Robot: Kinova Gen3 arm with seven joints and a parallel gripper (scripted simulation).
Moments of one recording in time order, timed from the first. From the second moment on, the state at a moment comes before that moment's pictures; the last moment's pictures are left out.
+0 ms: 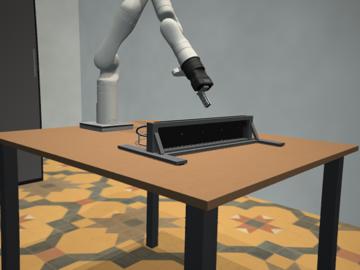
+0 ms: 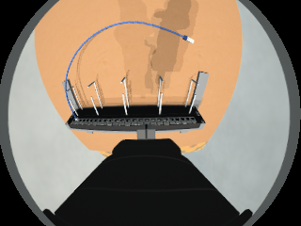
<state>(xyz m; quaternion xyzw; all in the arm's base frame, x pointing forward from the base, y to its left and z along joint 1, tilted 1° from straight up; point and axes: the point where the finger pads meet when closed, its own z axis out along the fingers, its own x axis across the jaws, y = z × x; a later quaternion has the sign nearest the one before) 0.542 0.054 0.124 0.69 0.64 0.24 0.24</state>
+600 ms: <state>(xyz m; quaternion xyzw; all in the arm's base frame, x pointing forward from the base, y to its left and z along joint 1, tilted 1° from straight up) 0.546 0.045 0.111 0.69 0.64 0.23 0.24</state>
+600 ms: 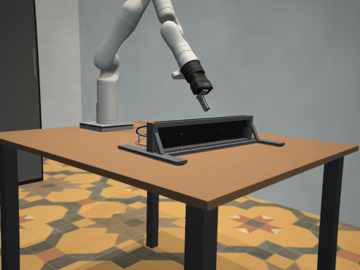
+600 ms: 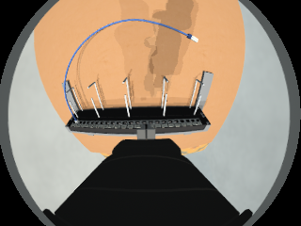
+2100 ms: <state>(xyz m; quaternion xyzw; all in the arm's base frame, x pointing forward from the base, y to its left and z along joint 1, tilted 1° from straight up) 0.546 0.044 0.111 0.69 0.64 0.23 0.24</state>
